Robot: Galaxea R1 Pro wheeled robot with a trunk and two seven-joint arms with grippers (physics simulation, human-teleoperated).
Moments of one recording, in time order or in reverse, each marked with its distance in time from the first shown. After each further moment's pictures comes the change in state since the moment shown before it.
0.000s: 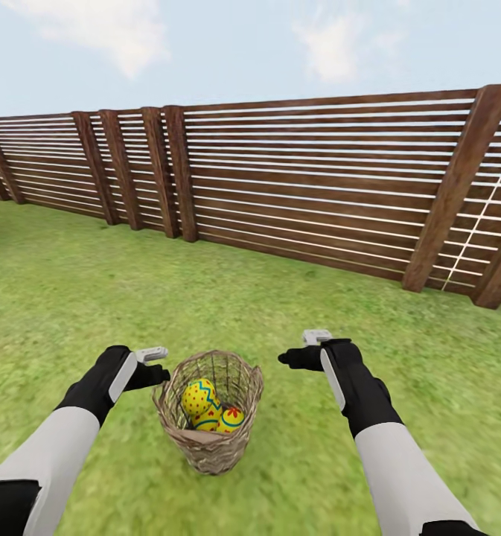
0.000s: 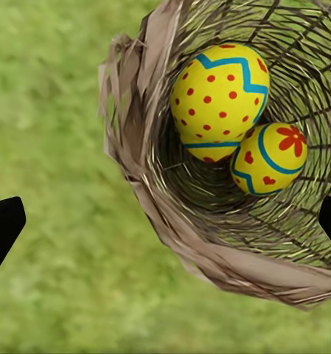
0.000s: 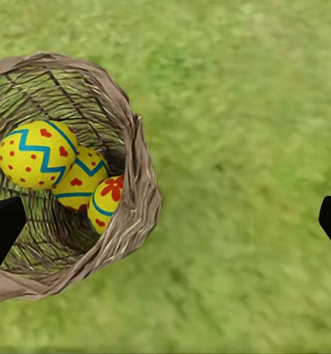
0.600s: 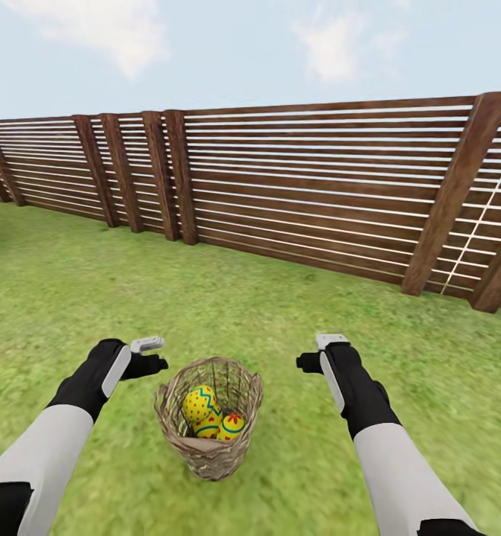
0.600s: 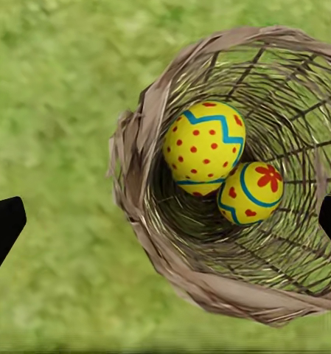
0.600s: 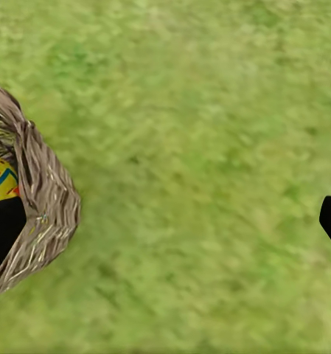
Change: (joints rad) left arm 0.000 0.024 0.003 -0.074 0.006 -0.007 -0.030; right arm 0.000 0.007 -0.024 0.040 0.002 -0.007 -0.273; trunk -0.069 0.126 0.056
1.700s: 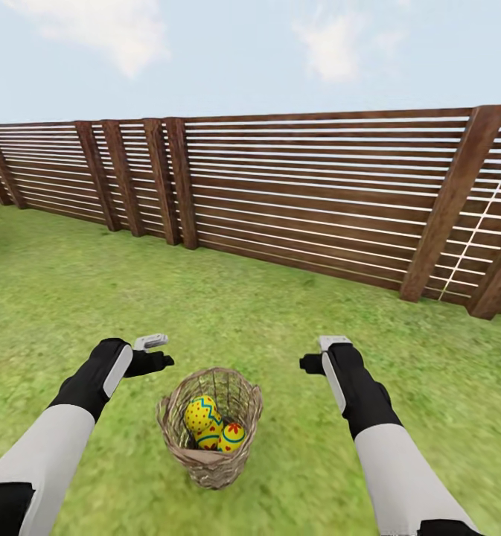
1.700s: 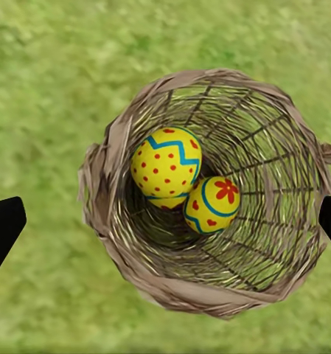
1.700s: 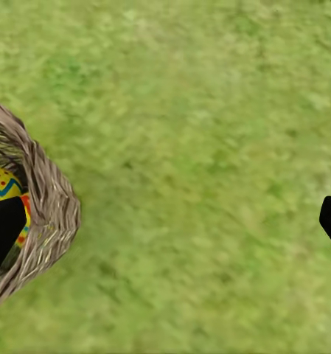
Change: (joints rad) left arm 0.000 -0.007 -0.003 -0.006 0.006 -0.025 -0.064; right arm 0.002 0.001 -0.023 0.001 -0.002 0.006 -0.028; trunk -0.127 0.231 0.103
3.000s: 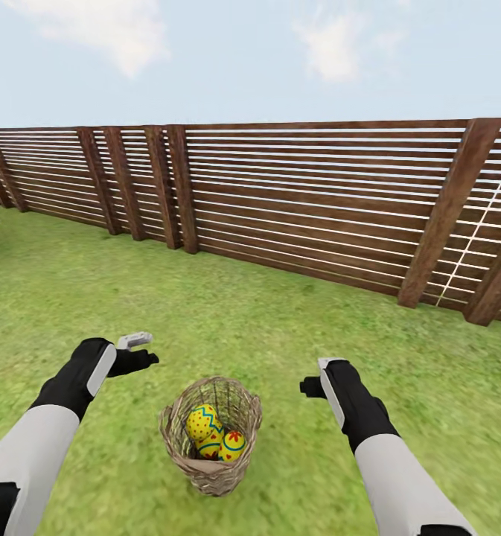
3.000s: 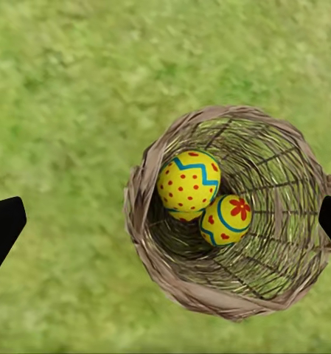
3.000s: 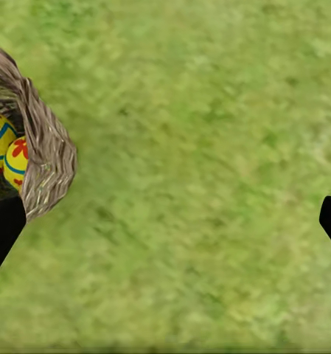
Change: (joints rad) left arm 0.000 0.056 0.043 -0.002 -0.003 -0.007 0.001; right arm 0.030 -0.007 -0.007 0.121 0.001 0.002 -0.004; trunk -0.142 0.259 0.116
